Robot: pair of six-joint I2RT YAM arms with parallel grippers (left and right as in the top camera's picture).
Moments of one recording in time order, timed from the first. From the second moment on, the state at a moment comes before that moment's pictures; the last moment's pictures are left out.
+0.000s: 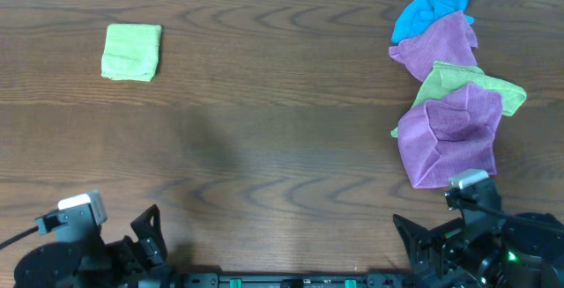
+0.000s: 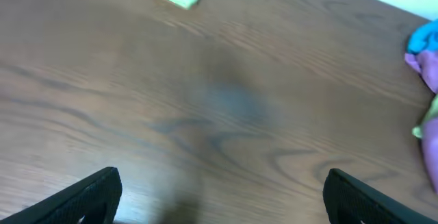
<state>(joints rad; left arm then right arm) -0.06 0.47 1.25 -1.46 -0.03 -0.33 0.48 0.59 1.25 -1.39 -0.02 0.18</state>
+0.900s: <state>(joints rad) -0.06 0.01 0.41 -0.87 0.01 -0.09 0.48 0.59 1.25 -1.39 -0.02 0.18</state>
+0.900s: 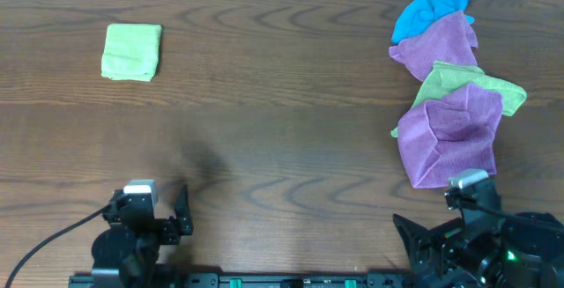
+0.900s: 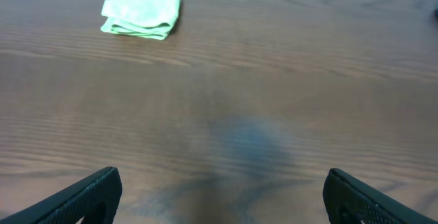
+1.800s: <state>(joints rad) -0.06 0.01 0.18 -0.82 0.02 -0.14 0.48 0.59 1.25 -1.39 -0.02 0.18</state>
